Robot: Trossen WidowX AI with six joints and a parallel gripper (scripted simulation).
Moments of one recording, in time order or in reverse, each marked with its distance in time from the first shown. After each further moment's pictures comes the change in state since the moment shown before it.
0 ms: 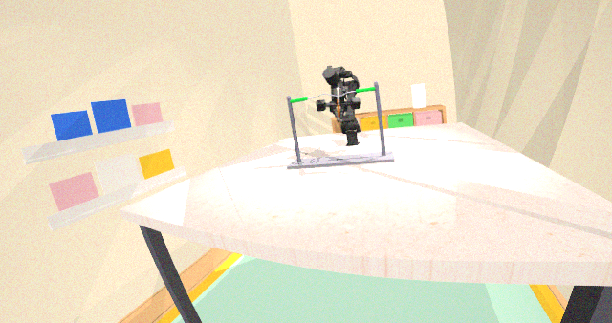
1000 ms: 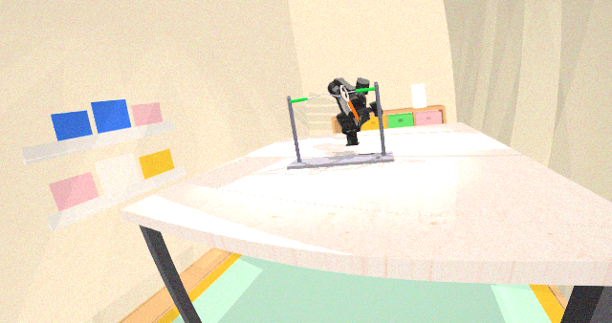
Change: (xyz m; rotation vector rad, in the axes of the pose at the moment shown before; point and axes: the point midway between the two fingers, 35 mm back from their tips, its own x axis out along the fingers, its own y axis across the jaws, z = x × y) arm 0.056 0.076 0.042 0.459 -0.495 -0.045
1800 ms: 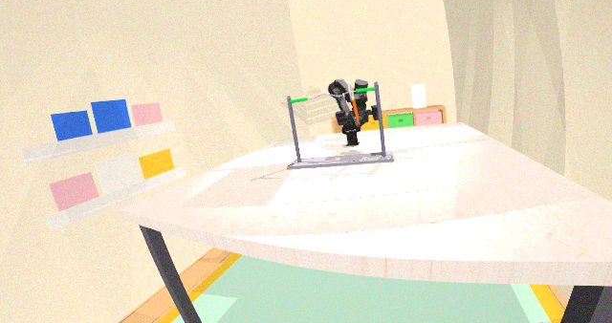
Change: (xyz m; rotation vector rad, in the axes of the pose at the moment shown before) arm 0.001 -0.002 -0.001 -0.204 -0.036 0.028
